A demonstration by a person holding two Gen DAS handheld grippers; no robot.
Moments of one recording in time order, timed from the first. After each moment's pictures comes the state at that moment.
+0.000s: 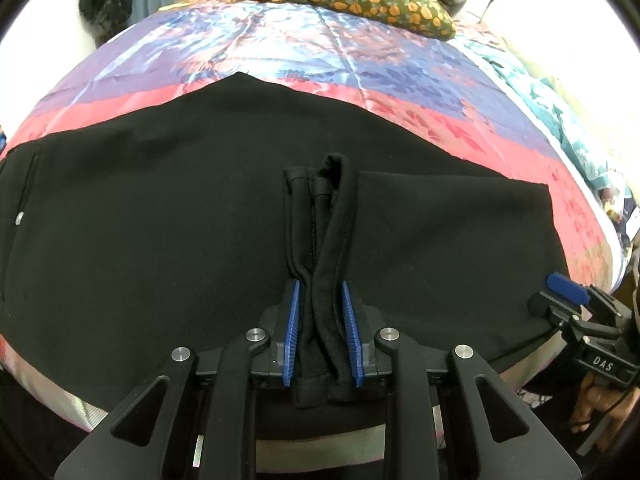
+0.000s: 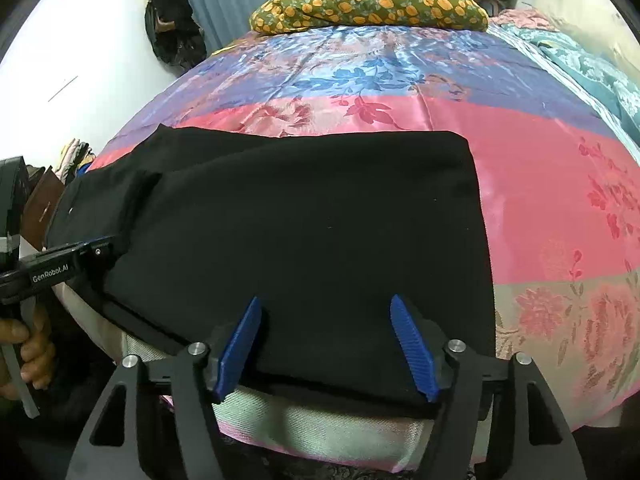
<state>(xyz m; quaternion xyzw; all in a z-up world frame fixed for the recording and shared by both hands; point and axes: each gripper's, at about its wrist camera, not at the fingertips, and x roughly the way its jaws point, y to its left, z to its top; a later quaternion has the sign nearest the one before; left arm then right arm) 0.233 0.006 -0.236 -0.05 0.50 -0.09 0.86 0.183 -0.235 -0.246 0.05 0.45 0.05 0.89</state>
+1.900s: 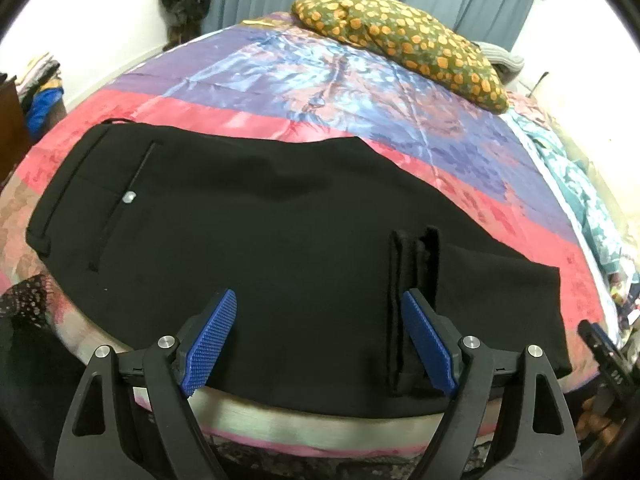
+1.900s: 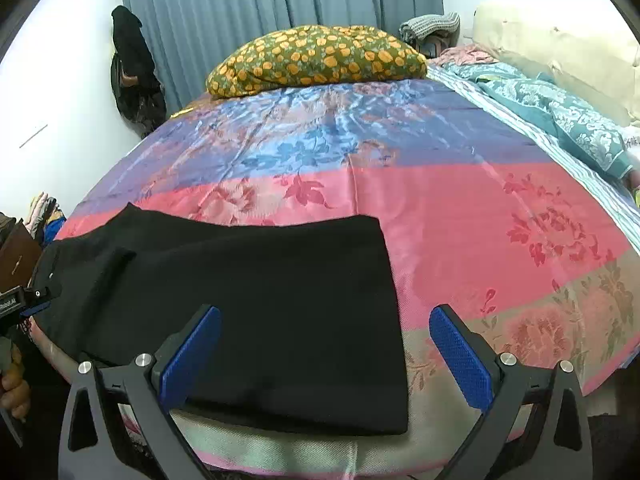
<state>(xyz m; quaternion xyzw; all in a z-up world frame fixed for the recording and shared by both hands) 0.209 0.075 -0.201 -0.13 0.44 0.01 0.89 0.173 -0.256 -0.204 0.06 0.35 -0.05 0.93</state>
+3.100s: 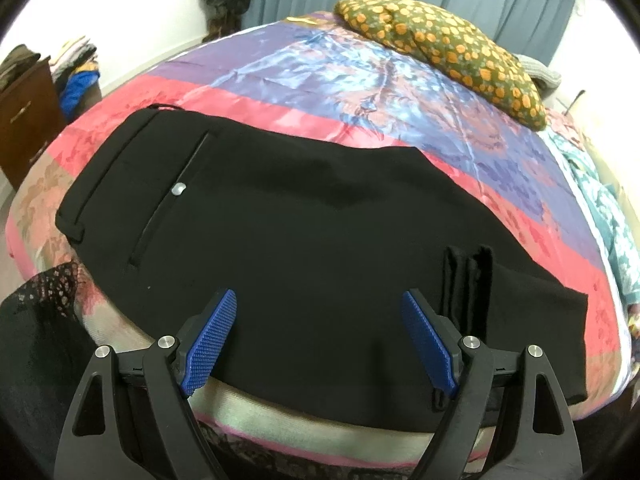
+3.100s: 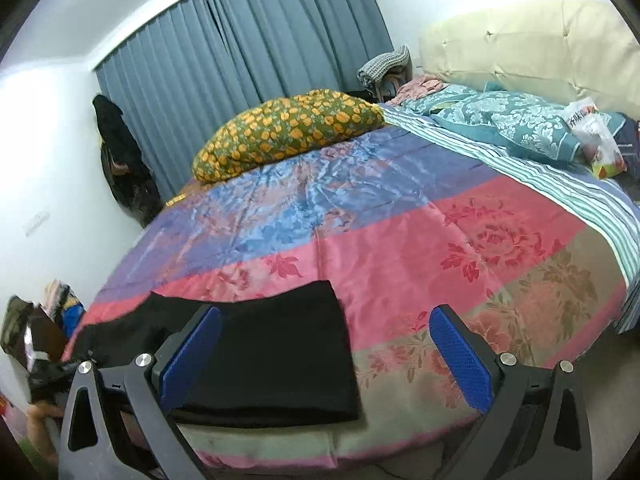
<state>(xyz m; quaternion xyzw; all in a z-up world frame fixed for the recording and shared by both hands) 0.210 0.102 -0.208 -0.15 0.44 0.07 0.88 0.103 -0.308 -0.141 0.15 0.25 -0.08 0.95</state>
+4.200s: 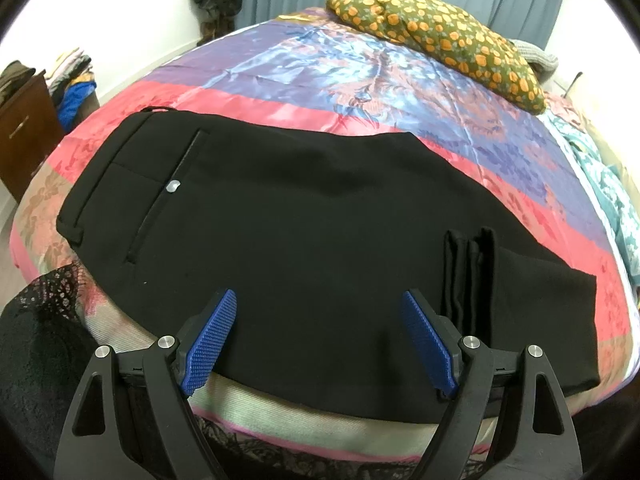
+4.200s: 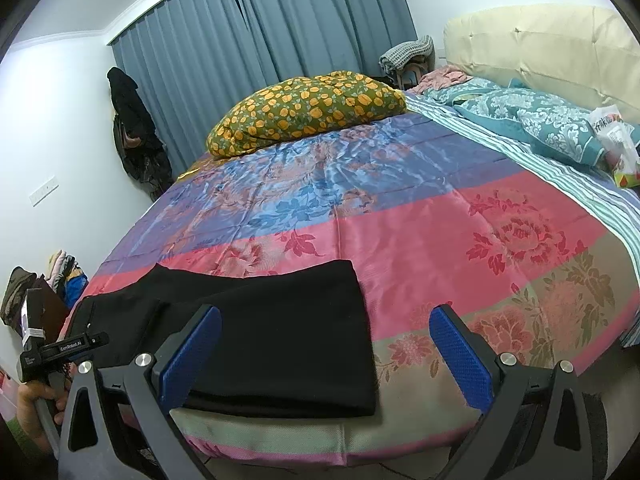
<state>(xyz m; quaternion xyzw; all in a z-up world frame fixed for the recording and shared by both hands) 0.209 0.092 -0.212 -0.12 0.45 0.07 0.88 0.116 -0.292 -0.155 0.13 0.27 -0.05 0.95</state>
